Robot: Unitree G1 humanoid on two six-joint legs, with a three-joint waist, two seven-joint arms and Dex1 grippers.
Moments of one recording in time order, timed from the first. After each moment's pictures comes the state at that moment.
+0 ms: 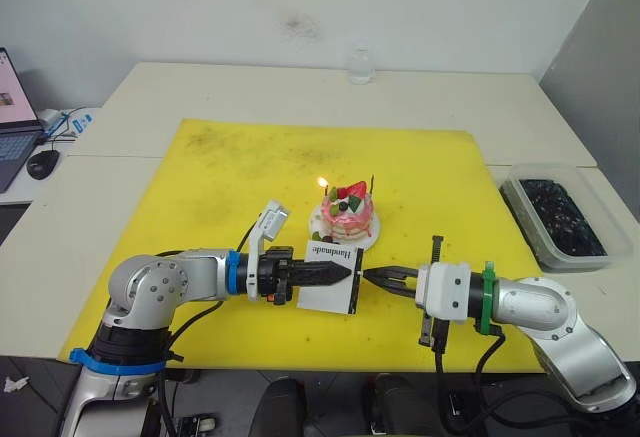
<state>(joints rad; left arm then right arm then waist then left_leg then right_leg) -0.39 0.56 0.03 -0.21 -1.09 1.26 -0.85 -0.10 -0.67 0.24 -0.62 0.10 0.16 0.85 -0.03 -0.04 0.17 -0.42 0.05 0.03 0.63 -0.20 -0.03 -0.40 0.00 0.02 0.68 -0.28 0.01</state>
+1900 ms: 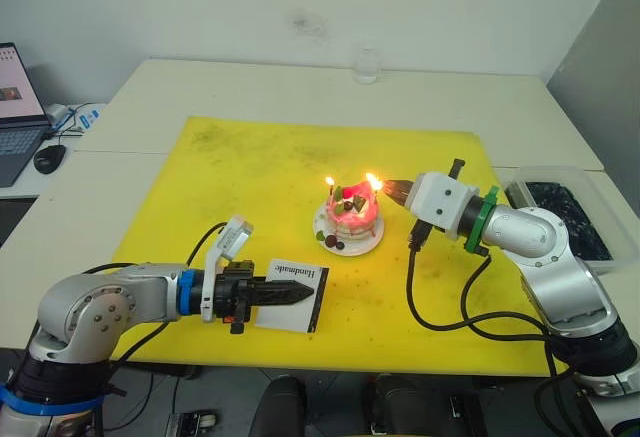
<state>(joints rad) -0.21 0.80 0.10 -0.36 -1.09 1.17 -0.93 -0.45 -0.62 0.22 -0.46 -0.06 0.34 0.69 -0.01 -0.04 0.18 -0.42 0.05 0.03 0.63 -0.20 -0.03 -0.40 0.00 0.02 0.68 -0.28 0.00</state>
